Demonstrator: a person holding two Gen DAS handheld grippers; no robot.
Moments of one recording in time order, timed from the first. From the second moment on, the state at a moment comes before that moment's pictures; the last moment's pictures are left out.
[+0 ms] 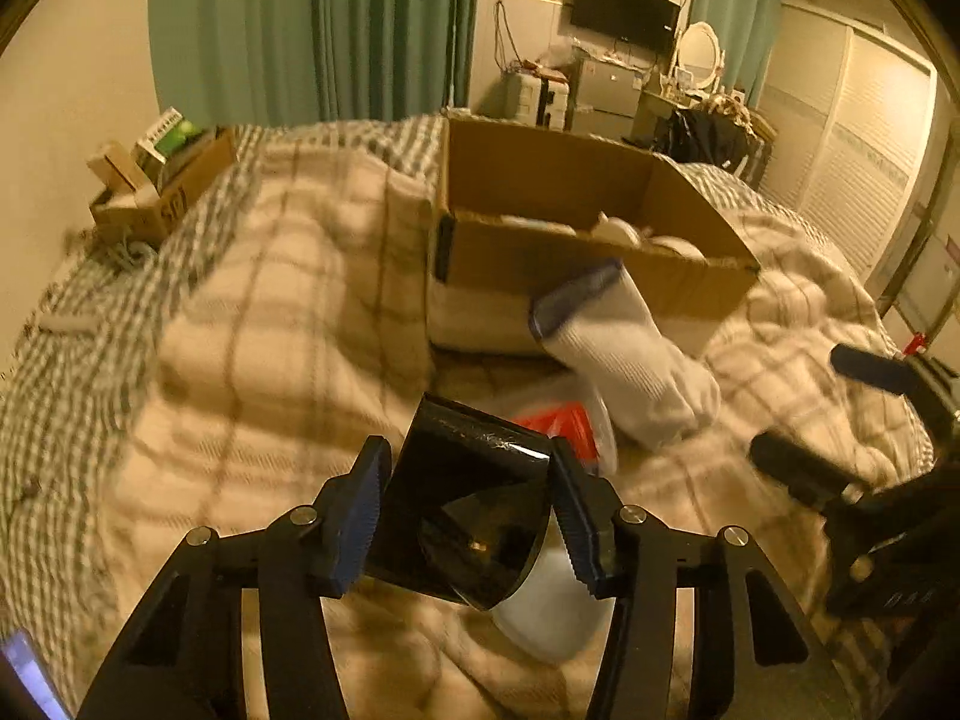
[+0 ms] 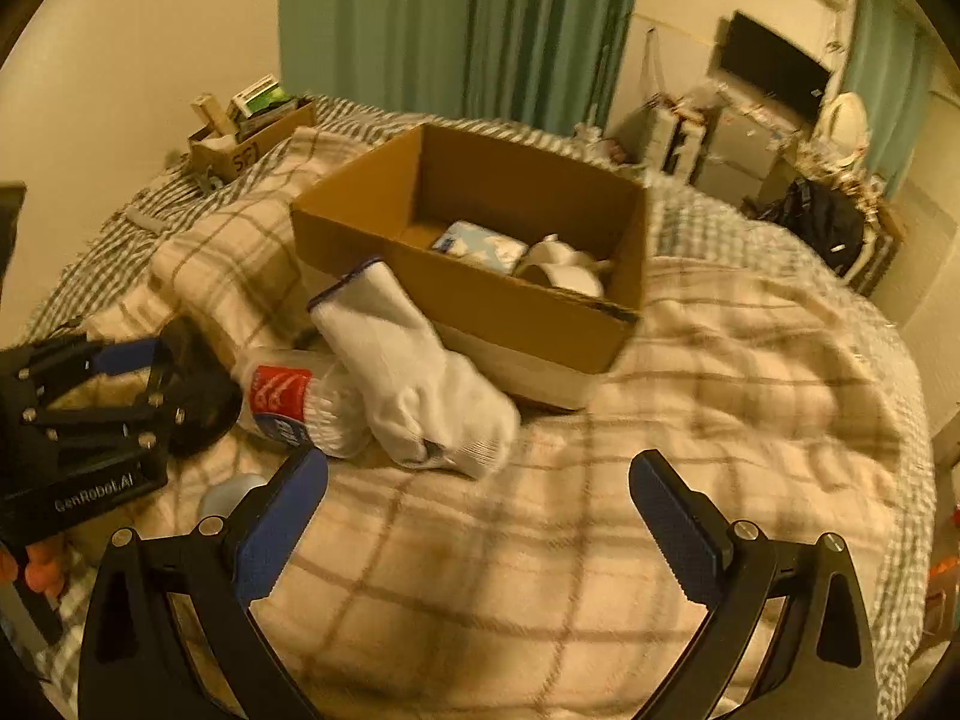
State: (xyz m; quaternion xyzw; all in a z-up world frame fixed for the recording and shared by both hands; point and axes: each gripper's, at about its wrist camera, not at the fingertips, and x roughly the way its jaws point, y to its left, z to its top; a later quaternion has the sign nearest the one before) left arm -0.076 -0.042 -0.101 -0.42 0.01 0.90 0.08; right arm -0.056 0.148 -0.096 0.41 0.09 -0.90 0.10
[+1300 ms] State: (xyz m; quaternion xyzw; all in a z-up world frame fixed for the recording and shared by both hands) left arm -0.100 -0.044 -0.014 -0.39 0.00 0.92 0.08; right arm -0.075 0.157 -0.003 0.36 0.09 -0.92 0.11
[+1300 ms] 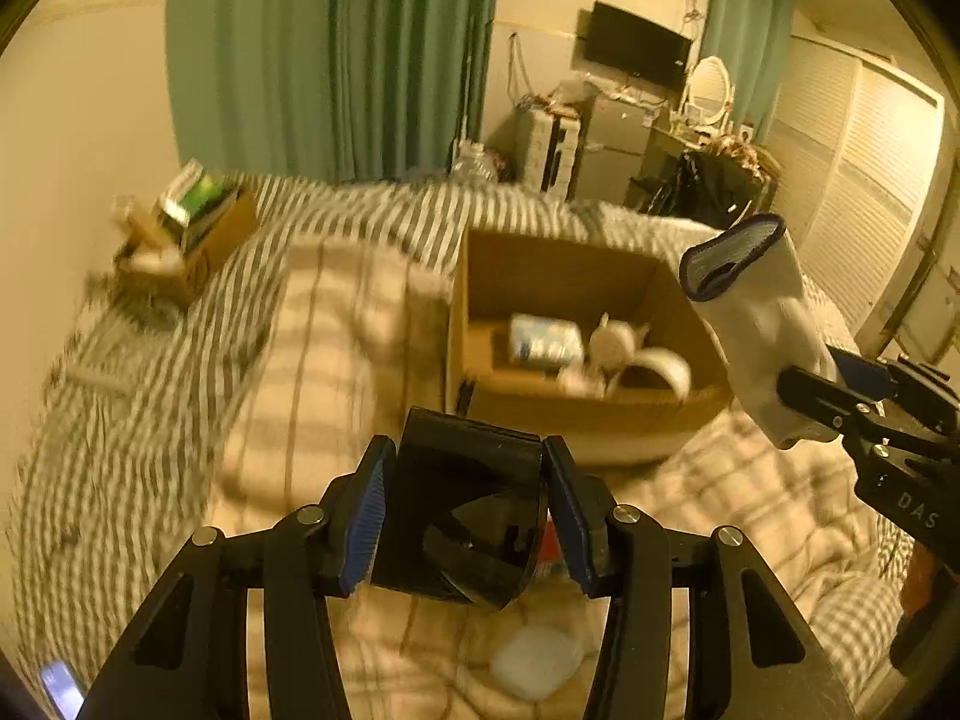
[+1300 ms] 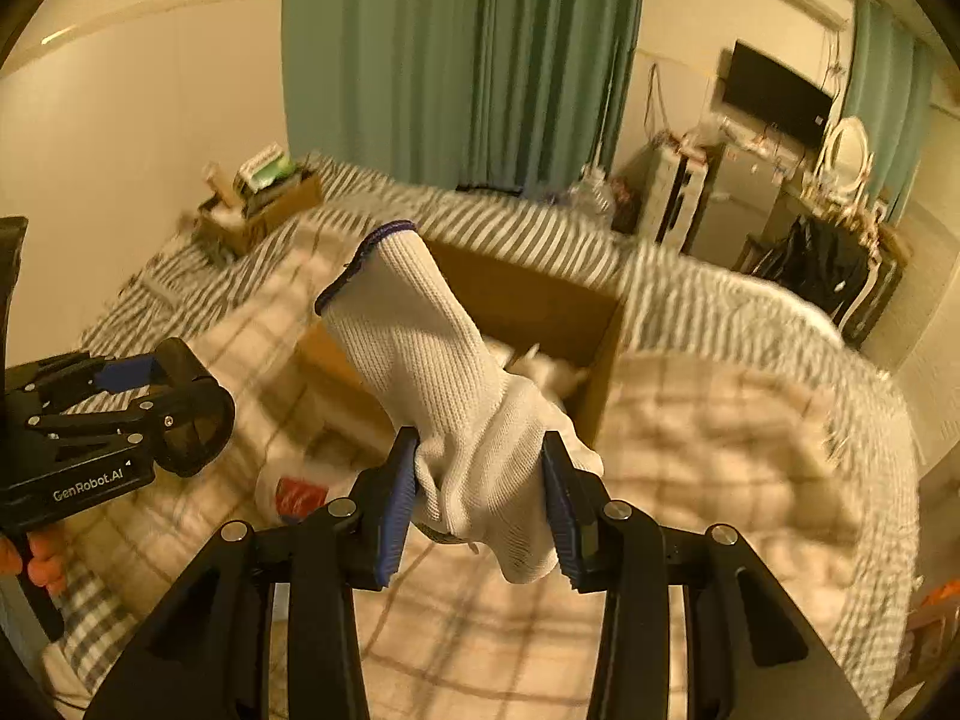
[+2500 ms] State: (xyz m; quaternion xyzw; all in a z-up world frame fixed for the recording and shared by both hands) left arm -0.273 0.039 -0.069 -0.41 0.05 0.90 0.12; right arm -0.262 0.197 -0.055 0.40 0.02 -0.91 0.13
